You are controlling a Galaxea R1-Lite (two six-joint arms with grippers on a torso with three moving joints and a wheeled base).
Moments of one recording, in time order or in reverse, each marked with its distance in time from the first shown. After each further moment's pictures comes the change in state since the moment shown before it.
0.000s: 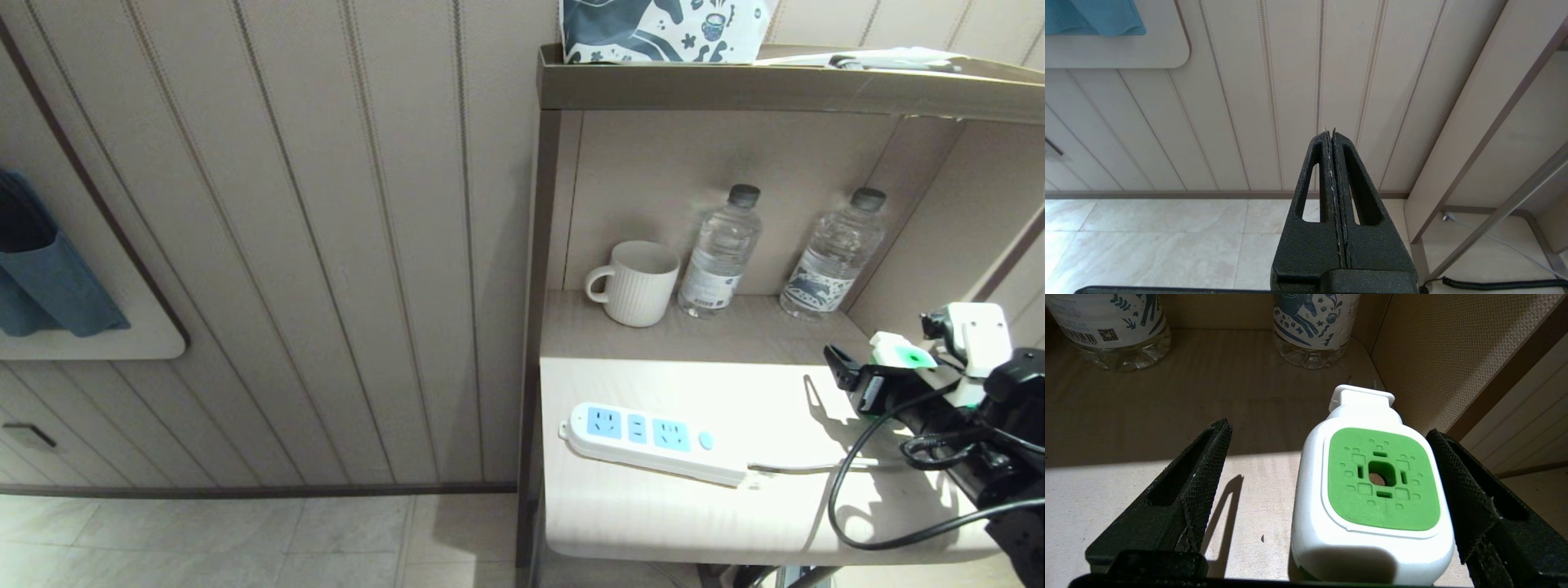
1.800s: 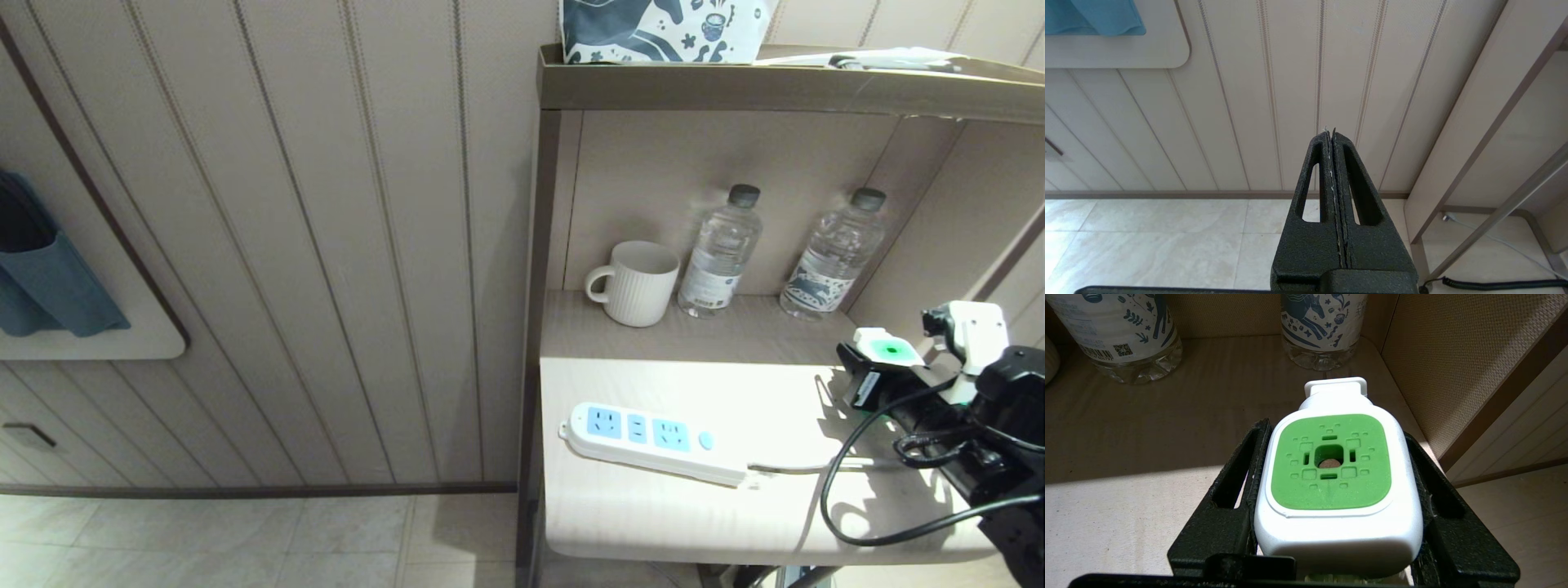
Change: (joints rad) left arm 0.000 0.000 0.000 0.000 0.000 0.000; right arm 0.016 0.010 -0.010 0.000 -0.005 0.068
